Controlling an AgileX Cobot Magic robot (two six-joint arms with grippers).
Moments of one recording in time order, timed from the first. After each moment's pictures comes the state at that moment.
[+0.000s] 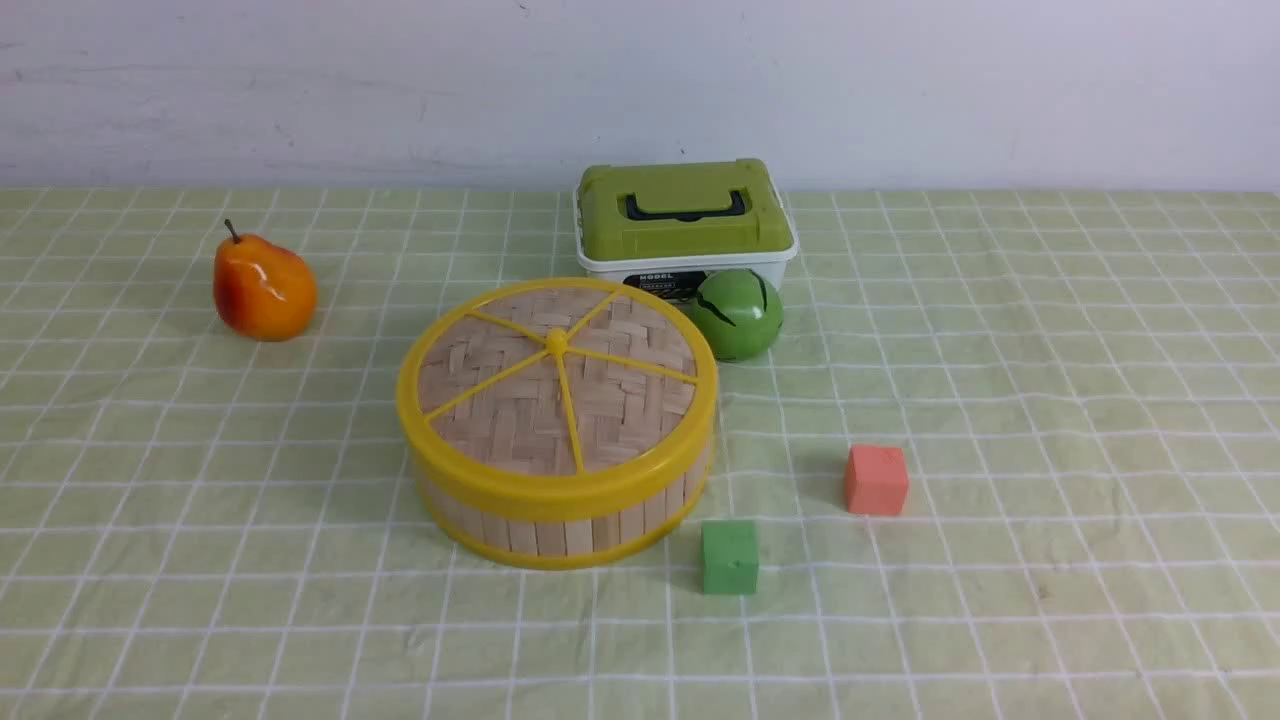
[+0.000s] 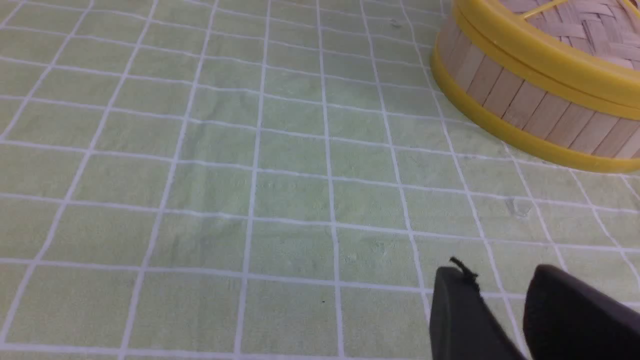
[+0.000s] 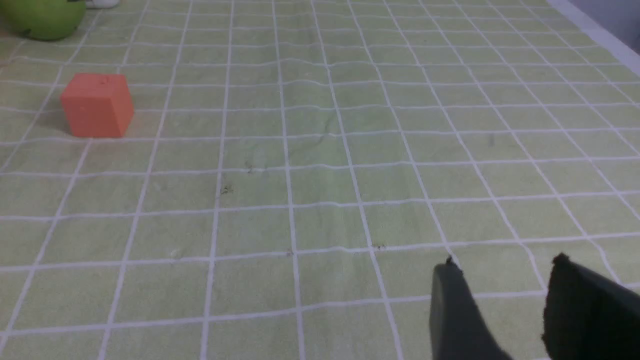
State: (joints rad) right arm -0.10 -0.02 0.02 -0.05 0.37 0.07; left arm -0.04 -0.01 0.03 -0.14 0.39 -0.10
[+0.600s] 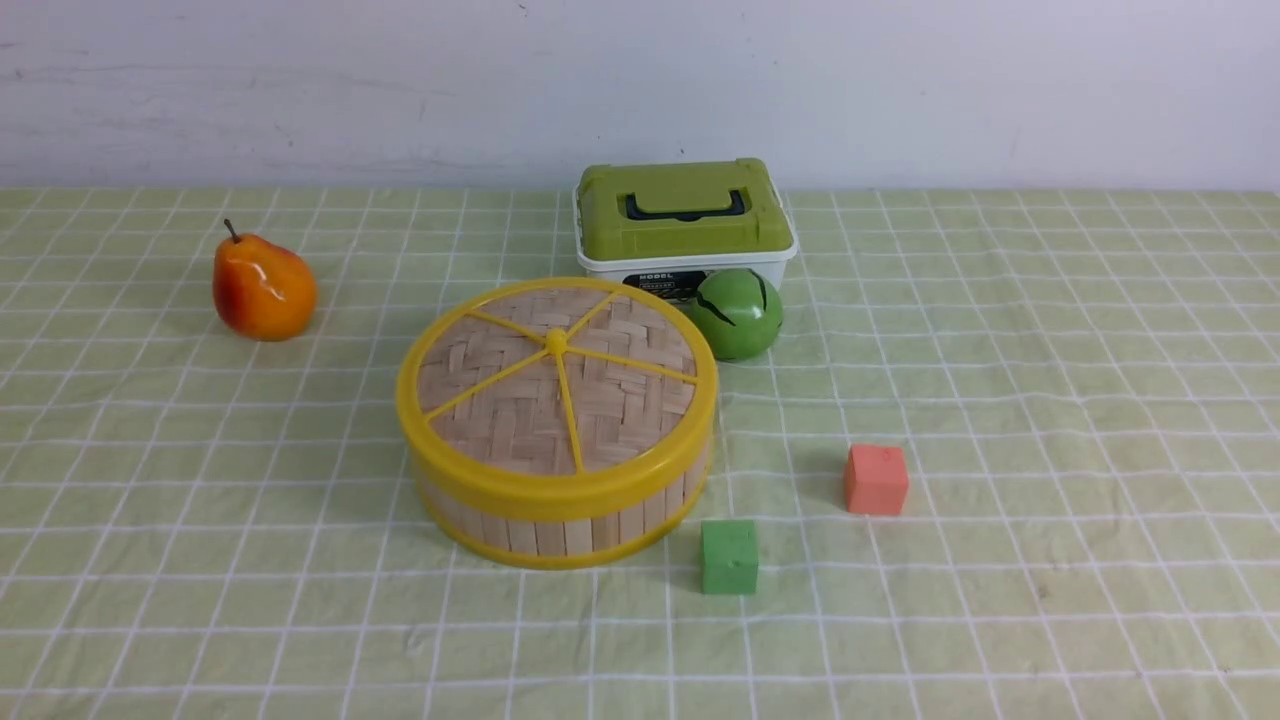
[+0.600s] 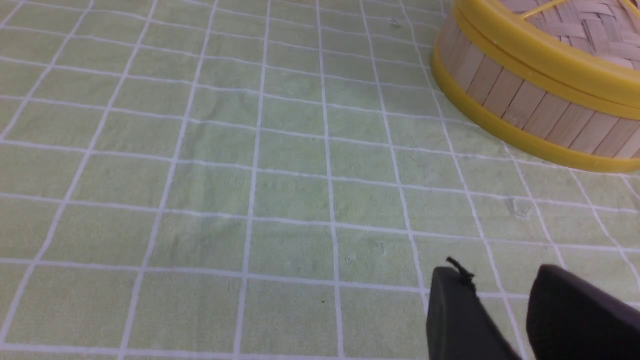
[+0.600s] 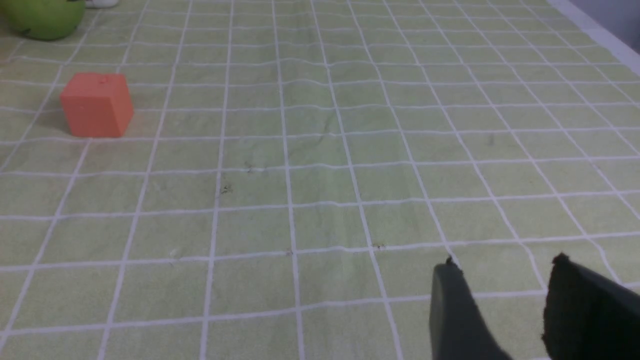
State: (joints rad) right arm -0.10 -0.02 0.02 -0.05 0.37 0.07; left arm -0.04 -0.01 0.03 -0.14 0.39 -0.10
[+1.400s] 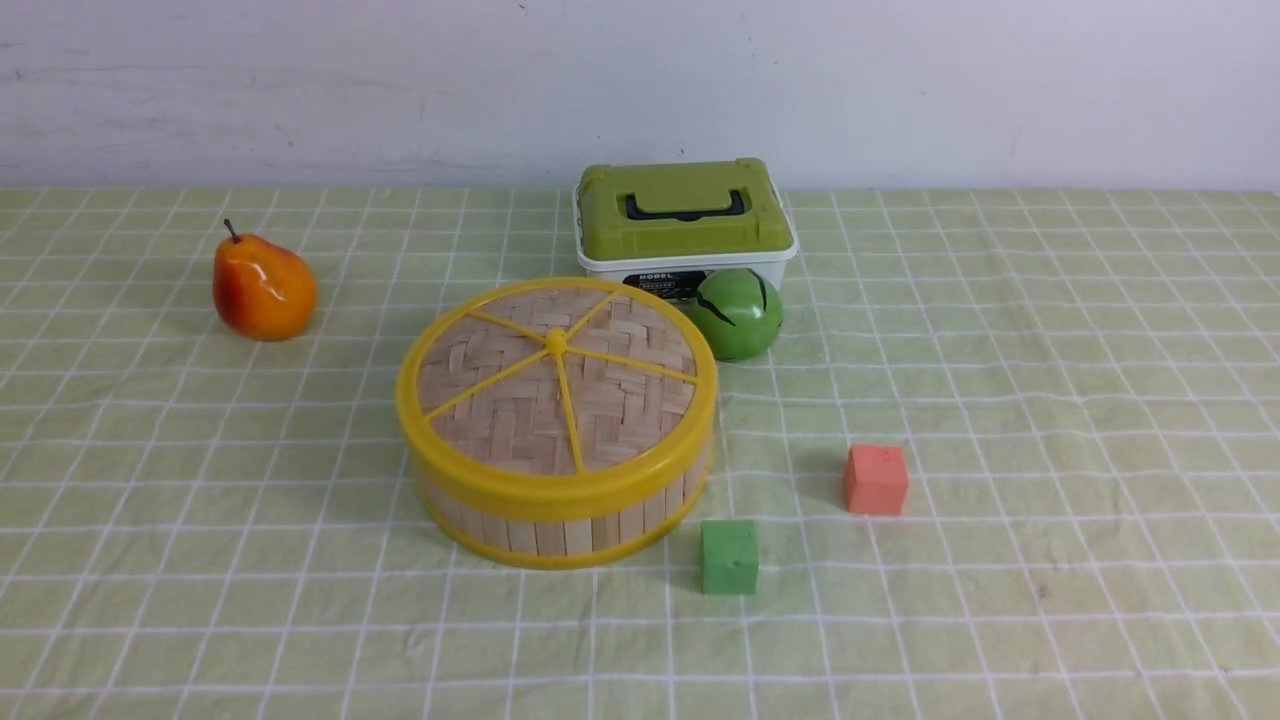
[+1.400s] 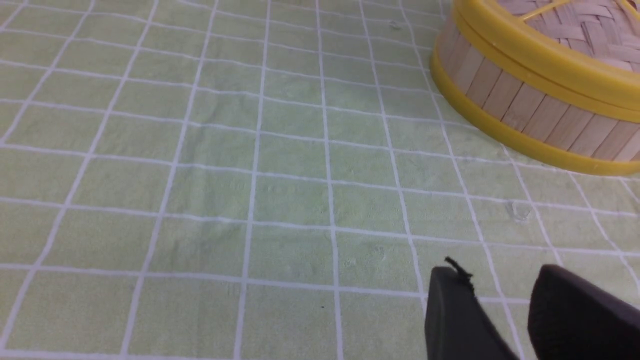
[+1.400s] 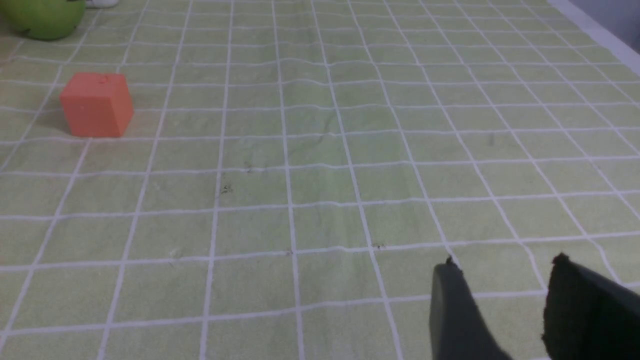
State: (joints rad) right arm -0.10 -0.02 0.02 -0.05 0.37 0.07; left arm -0.04 -0.01 0.03 -0.14 0.38 -0.10
